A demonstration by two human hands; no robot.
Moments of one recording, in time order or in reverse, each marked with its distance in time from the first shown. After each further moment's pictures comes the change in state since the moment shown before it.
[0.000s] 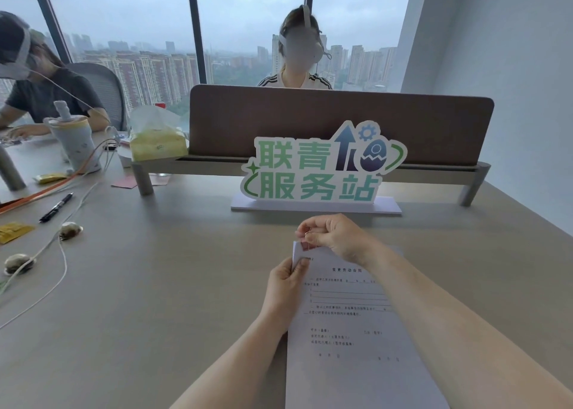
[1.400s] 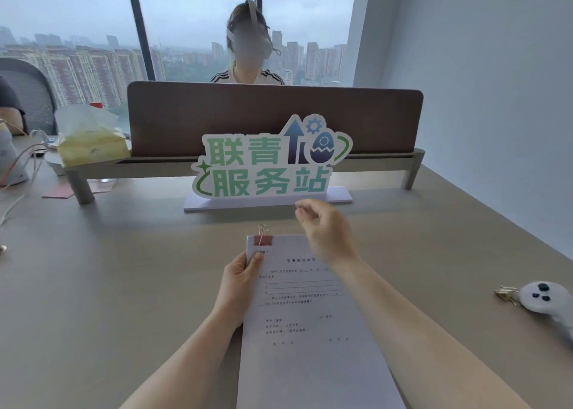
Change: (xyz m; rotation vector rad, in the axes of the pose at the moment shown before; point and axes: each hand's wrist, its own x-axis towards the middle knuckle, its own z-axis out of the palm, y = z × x) left_hand -0.001 0.000 -0.001 0.031 -0.018 0.005; right_hand -0.058 0.003 -0.015 -0.379 0.656 -0.158
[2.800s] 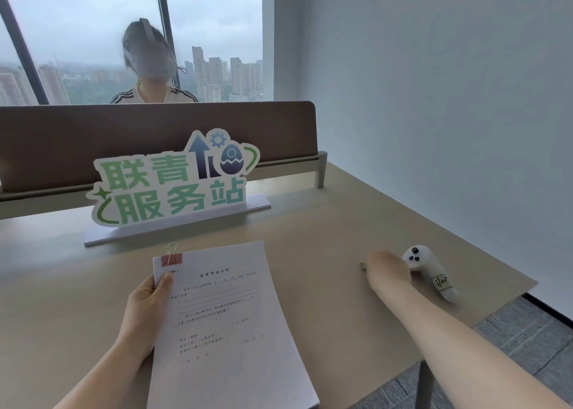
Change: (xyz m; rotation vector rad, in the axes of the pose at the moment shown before) left_hand -0.001 -0.002 0.002 0.133 0.003 0.064; right_hand -0.088 0.158 -0.195 -1.120 -0.205 0.674
